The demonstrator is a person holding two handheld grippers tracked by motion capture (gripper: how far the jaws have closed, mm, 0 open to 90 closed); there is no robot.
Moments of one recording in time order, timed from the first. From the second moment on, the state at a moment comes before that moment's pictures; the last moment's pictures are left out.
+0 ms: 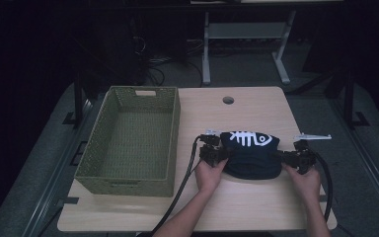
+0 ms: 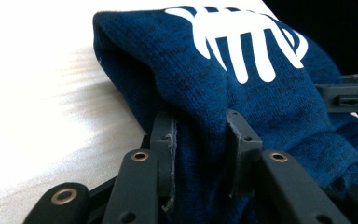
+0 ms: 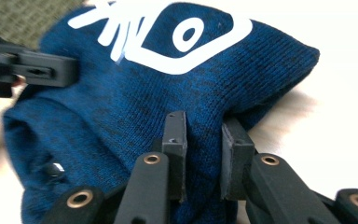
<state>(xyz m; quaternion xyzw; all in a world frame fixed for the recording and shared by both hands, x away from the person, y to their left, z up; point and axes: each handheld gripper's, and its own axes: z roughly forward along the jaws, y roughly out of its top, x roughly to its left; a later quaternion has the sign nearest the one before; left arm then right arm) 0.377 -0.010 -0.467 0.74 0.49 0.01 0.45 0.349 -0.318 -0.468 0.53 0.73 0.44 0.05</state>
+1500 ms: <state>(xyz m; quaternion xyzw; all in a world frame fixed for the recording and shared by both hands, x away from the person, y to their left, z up) 0.364 0.077 -0.330 0.73 0.42 -0.01 0.54 0.334 -0.267 -0.340 0.45 0.70 0.55 0.02</state>
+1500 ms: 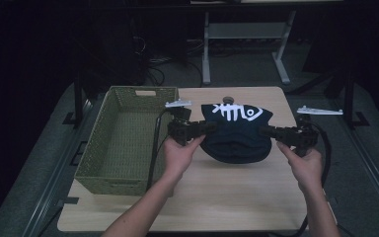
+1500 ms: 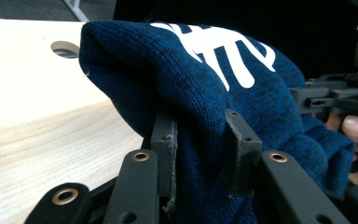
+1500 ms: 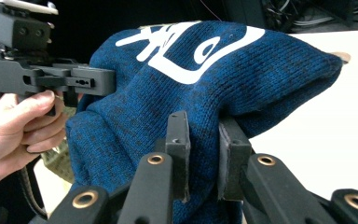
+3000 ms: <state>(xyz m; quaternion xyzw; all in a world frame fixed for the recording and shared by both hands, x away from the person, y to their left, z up) 0.383 0.176 -0.310 0.70 0.45 -0.04 0.55 0.372 -0.185 -0.314 0.41 0.69 0.60 -0.05</state>
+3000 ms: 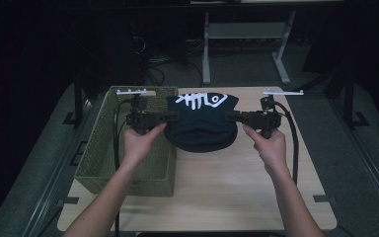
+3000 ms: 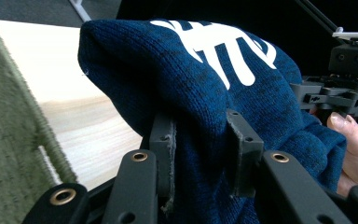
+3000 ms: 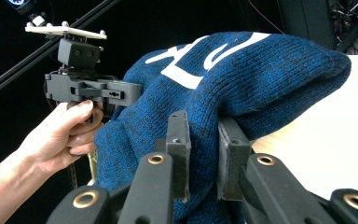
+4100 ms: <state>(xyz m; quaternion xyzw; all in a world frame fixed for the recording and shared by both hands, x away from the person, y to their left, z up) 0.381 0.246 -0.311 0.68 0.49 -0.02 0.55 0.394 -0.112 -0.309 0.38 0.70 0.60 -0.06</state>
